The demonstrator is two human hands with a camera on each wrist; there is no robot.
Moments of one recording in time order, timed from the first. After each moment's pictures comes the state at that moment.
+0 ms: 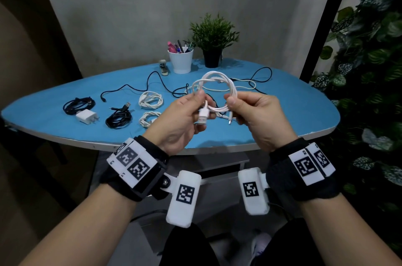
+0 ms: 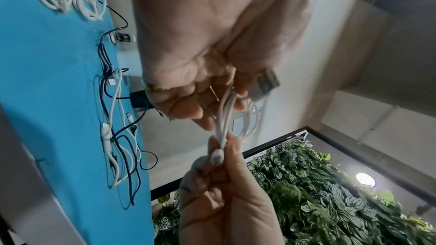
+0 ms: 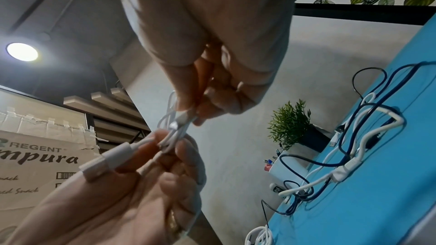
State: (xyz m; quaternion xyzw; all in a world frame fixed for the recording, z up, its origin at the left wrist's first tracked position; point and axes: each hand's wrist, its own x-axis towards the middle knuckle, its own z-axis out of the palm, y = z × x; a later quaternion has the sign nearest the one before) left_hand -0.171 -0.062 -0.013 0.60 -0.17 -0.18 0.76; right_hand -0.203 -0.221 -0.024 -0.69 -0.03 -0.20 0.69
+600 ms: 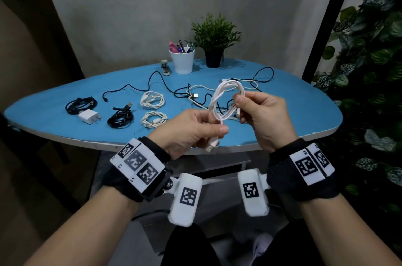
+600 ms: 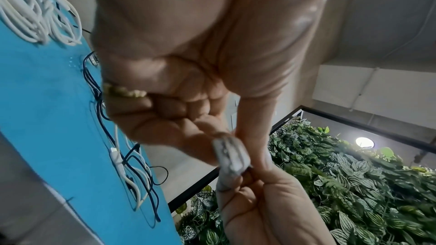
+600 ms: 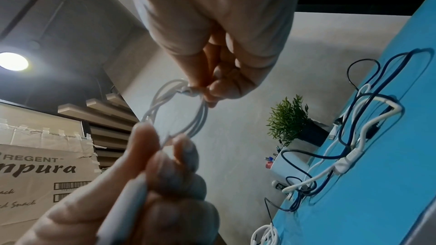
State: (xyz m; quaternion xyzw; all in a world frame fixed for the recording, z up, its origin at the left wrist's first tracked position) left_hand -0.175 -0.061 -0.020 0.70 -0.21 -0.24 0.63; right_hand -0.199 -0.222 -0.027 -0.65 0.00 -0.24 0.72
